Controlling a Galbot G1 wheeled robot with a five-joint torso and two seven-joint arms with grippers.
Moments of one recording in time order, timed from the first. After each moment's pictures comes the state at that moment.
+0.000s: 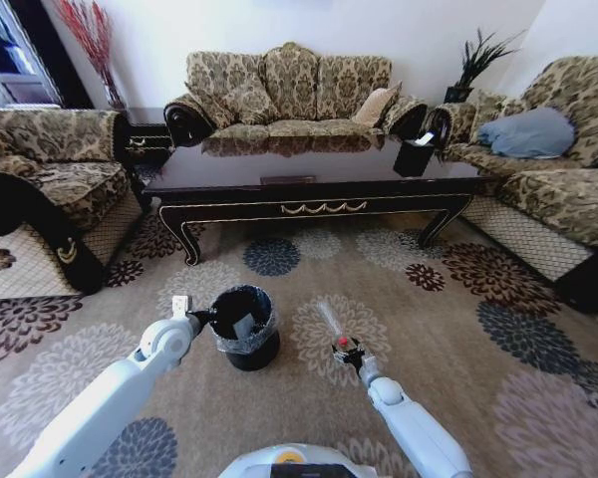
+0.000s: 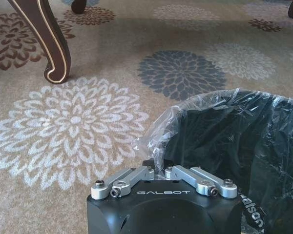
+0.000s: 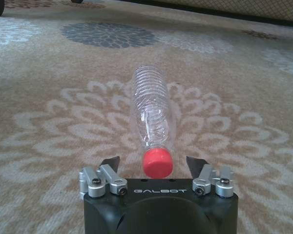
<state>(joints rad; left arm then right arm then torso) 0.99 -0.79 -0.16 -1.90 -1.15 0.62 -0.56 -0.99 1.18 0.11 1.02 0.28 0.13 -0.05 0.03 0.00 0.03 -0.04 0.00</state>
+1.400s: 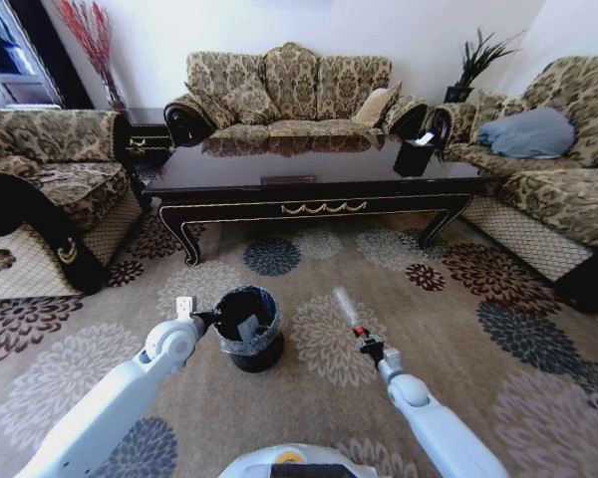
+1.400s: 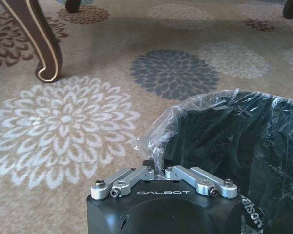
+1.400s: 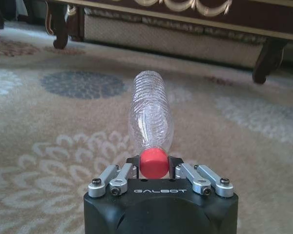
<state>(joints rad) 0.96 -0.84 -0.12 -1.92 -1.14 0.63 -0.61 -1.24 1.02 0.31 1.41 0.34 0.12 -0.04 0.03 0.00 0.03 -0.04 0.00</state>
